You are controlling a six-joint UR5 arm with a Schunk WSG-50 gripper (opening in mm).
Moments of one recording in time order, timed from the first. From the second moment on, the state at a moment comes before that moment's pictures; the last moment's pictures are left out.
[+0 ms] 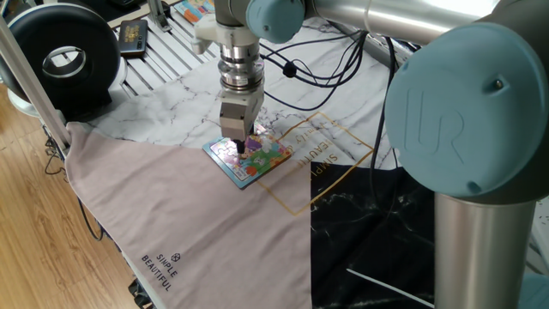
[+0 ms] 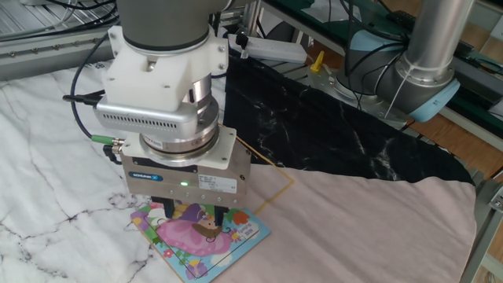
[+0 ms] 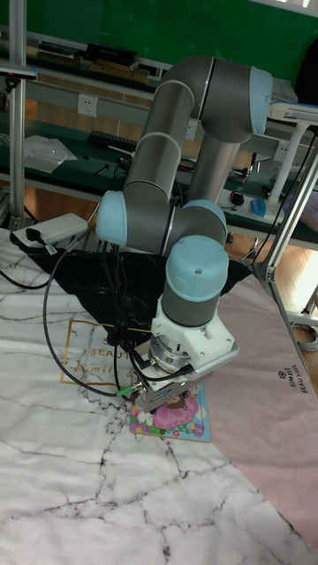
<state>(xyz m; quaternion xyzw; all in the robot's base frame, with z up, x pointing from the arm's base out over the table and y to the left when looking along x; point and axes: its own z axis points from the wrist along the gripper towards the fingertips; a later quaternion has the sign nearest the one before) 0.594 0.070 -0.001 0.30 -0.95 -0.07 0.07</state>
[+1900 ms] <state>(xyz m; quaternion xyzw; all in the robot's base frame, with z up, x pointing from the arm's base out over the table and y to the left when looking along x) 0.635 0.067 0.059 0.27 -0.96 -0.07 -0.01</state>
